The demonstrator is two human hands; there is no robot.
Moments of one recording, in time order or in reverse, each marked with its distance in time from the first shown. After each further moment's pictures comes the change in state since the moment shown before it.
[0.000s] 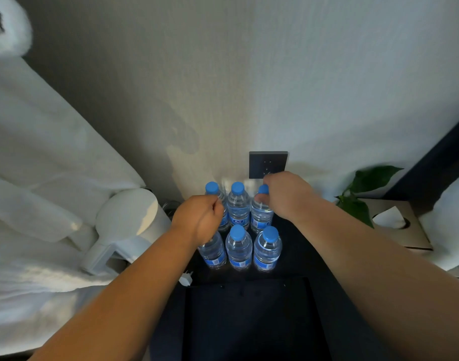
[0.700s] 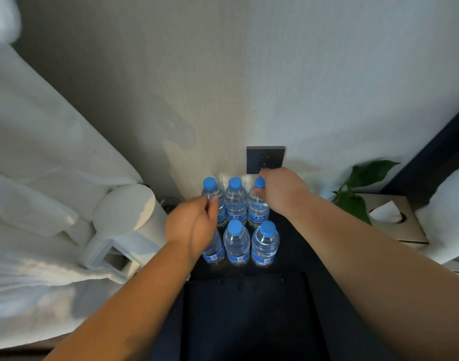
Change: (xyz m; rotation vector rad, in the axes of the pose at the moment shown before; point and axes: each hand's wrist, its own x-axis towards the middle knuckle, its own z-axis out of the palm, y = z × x) left_hand -0.033 0.013 0.002 0.081 0.240 -0.095; right_hand 0.007 0.001 0.011 0.019 0.062 0.006
